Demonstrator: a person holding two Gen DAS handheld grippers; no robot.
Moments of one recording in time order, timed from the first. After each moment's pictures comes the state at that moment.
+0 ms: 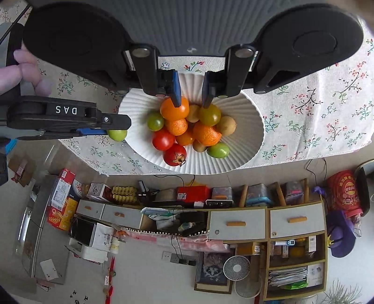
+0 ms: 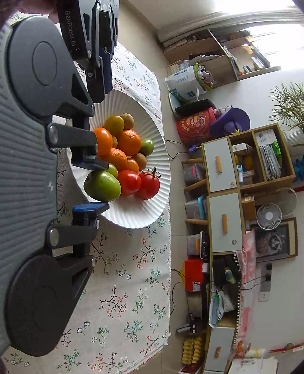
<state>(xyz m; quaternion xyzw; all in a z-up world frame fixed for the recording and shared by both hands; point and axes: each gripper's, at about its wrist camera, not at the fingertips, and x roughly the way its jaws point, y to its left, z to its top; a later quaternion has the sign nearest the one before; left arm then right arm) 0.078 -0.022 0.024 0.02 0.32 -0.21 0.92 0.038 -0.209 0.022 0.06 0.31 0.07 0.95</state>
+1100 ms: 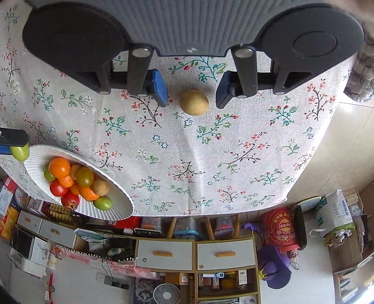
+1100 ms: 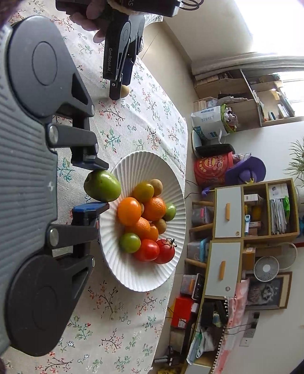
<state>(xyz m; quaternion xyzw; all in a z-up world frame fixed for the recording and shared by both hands) 0.058 0.085 -0.008 0.04 0.39 -0.06 0.92 0.011 -0.167 0.024 -0.01 0.32 0.16 0.93</state>
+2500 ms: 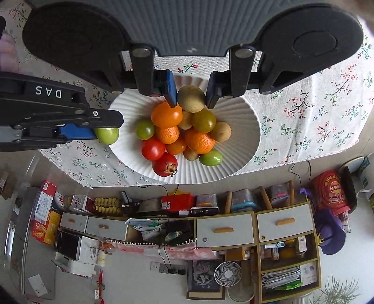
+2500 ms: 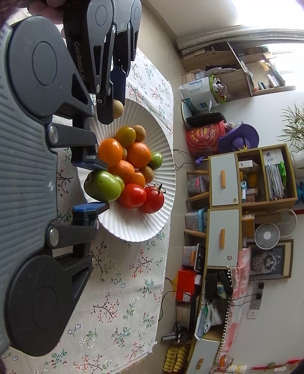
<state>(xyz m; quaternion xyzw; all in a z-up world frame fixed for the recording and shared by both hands) 0.077 -0.034 0.020 0.06 0.34 -0.17 0.92 0.036 -0.203 0.022 0.01 0.32 0.09 0.94</state>
